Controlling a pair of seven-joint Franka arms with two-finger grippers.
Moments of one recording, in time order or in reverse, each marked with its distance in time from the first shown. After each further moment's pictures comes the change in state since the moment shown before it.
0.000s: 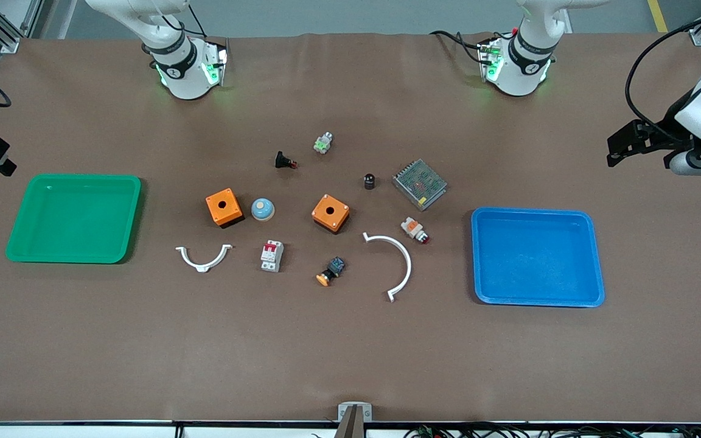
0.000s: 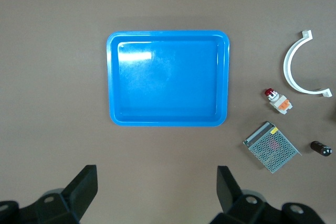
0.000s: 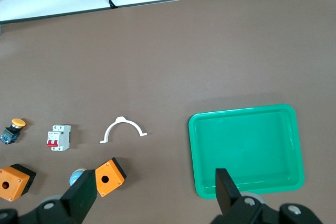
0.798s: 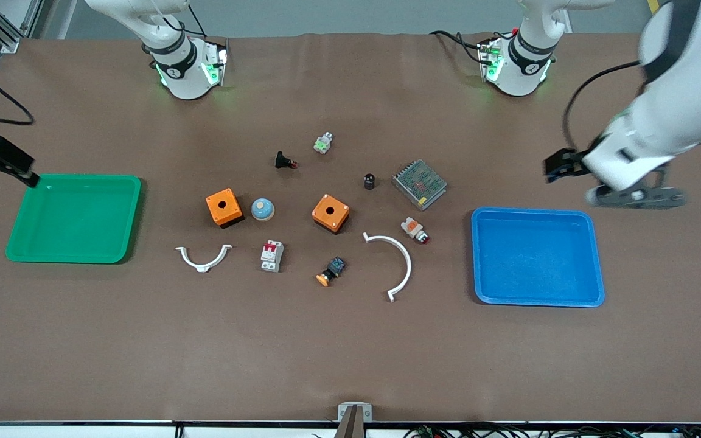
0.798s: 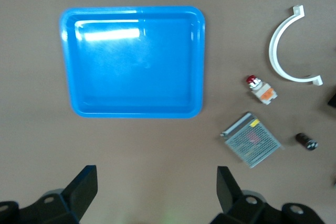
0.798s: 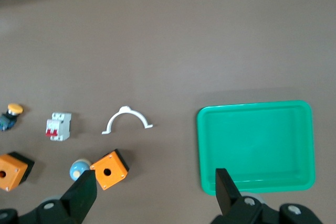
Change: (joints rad) left arm -0.142 0.160 -0.058 0.002 0.001 0.020 -0.226; right arm 0.047 0.083 0.014 -0.002 0.001 -0.004 0.000
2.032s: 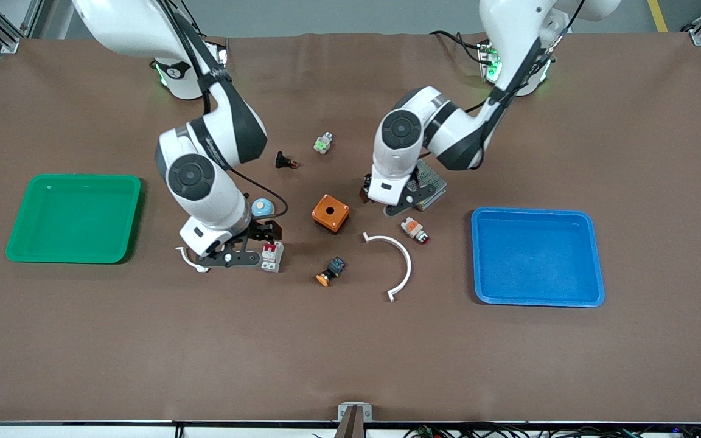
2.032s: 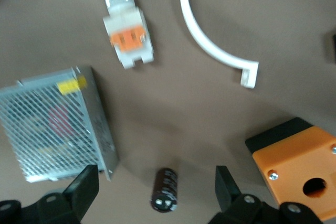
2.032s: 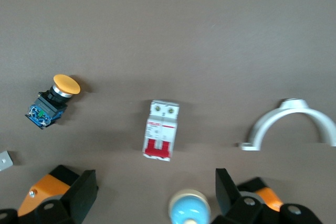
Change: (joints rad) left arm -0.492 0.343 -0.018 -0.266 0.002 0.669 -1.061; right arm 0.447 0.456 0.010 -0.122 0.064 0.477 0.374
